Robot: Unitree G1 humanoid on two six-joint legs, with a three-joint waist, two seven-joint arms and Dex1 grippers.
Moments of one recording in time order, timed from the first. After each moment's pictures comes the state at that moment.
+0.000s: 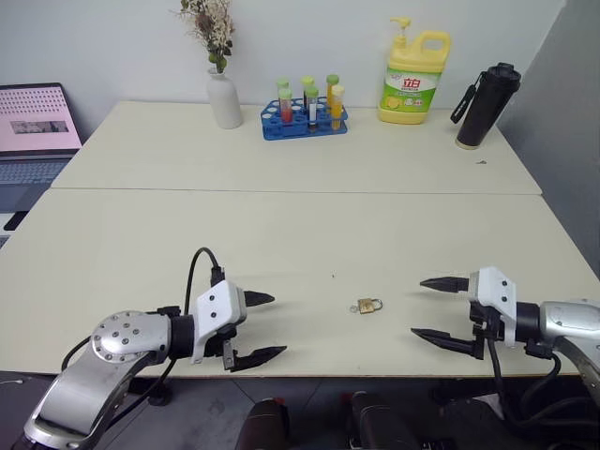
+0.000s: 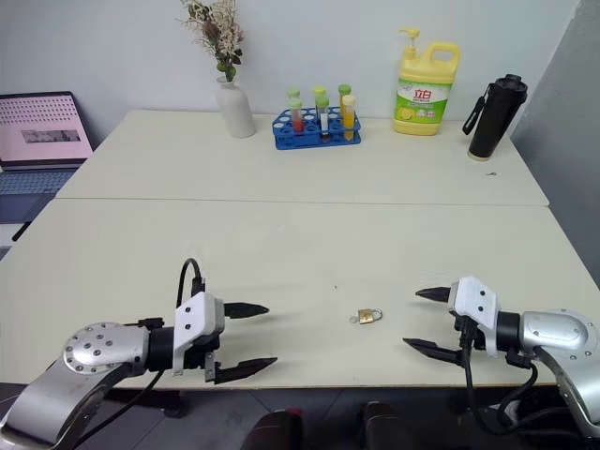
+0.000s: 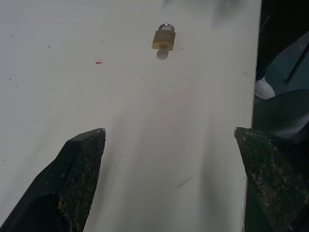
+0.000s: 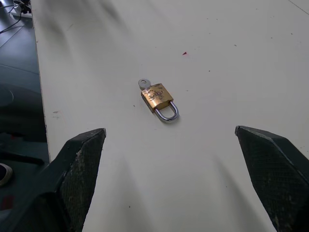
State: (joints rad) left arm 0.08 0.83 0.01 -0.55 -0.40 0.41 -1.00; right arm 0.09 -0.88 -0.10 -0.39 0.41 0.28 1.05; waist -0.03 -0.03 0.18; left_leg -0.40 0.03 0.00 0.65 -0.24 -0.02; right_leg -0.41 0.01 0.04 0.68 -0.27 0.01
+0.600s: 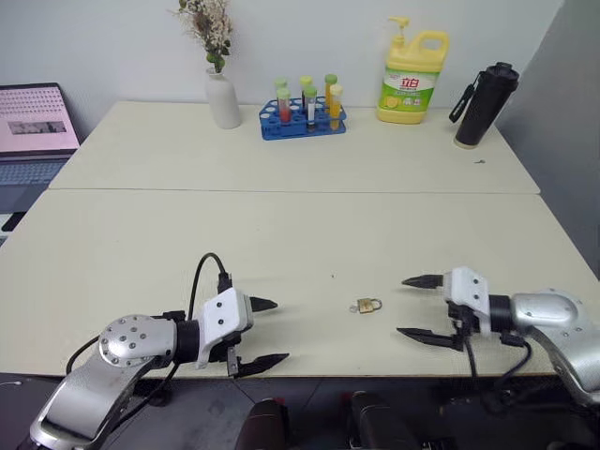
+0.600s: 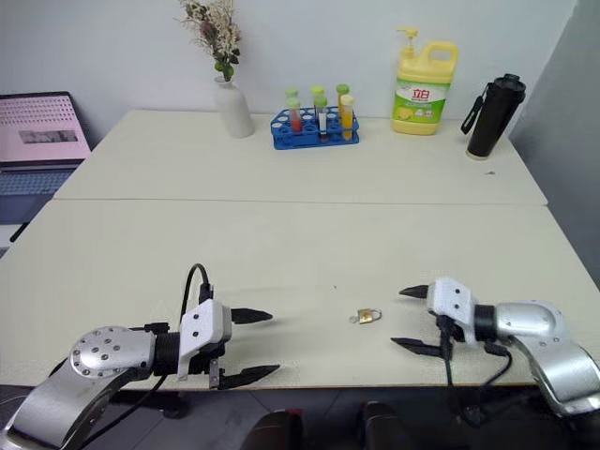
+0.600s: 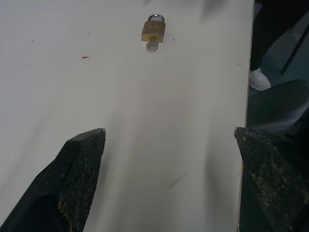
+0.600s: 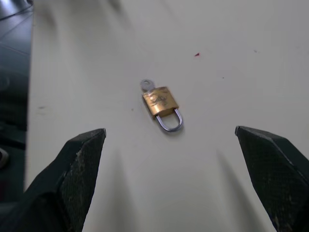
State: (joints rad) left arm 0.12 0.84 -0.04 -0.59 -0.33 0.40 -0.98; right arm -0.13 -0.80 0.10 -0.25 0.27 0.22 1.08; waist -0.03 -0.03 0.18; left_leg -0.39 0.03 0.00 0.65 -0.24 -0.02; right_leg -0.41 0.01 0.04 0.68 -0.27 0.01
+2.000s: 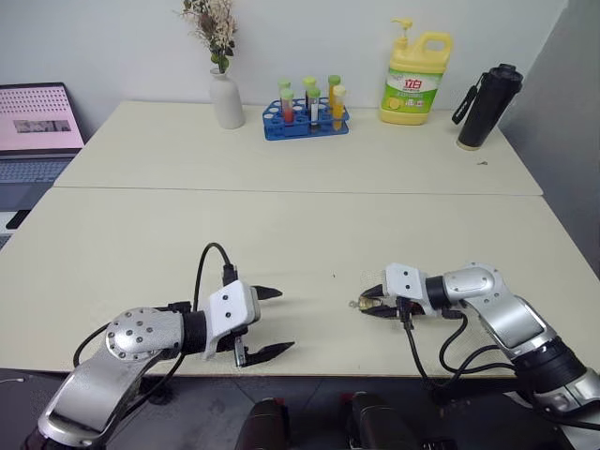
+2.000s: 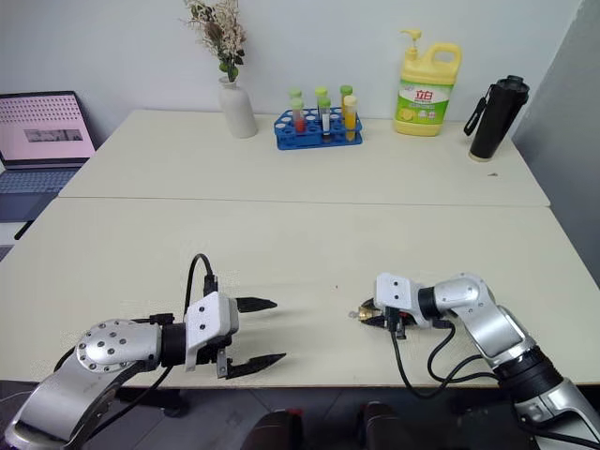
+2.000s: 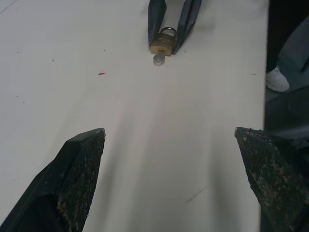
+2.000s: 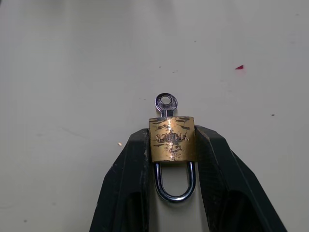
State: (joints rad) left arm 0.03 0.80 -0.04 -0.55 -0.31 0.42 -0.92; right arm -0.38 -0.69 0.36 -0.05 0.04 0.15 1.08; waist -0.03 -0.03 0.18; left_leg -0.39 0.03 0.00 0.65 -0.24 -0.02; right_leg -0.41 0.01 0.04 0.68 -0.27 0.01
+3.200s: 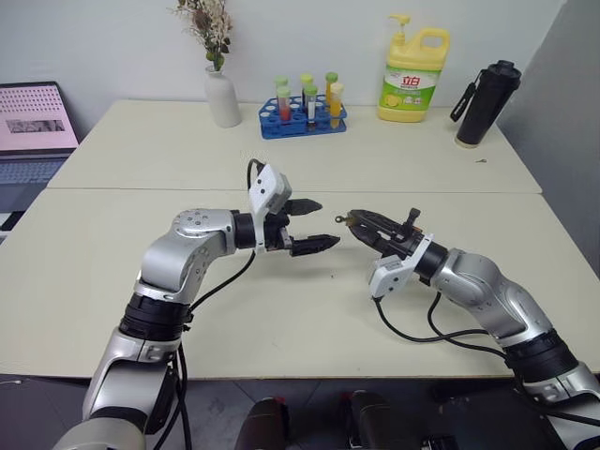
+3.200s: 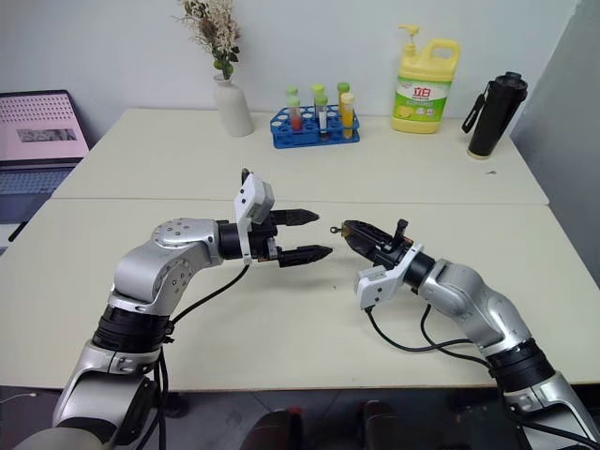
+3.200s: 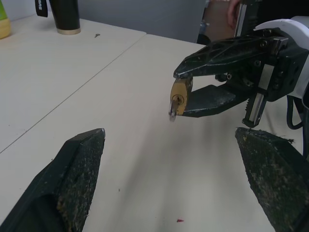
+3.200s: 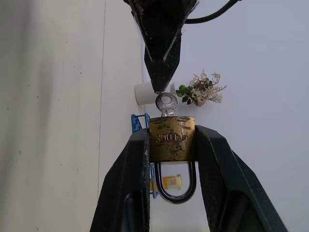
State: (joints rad) left arm -0.68 0.51 -0.12 0.00 -0.45 0.60 -1.02; right arm -0.44 -0.62 0.29 -0.03 -0.66 -0.52 0.23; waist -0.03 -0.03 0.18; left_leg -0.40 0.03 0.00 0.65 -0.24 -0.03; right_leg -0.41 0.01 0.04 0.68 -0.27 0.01
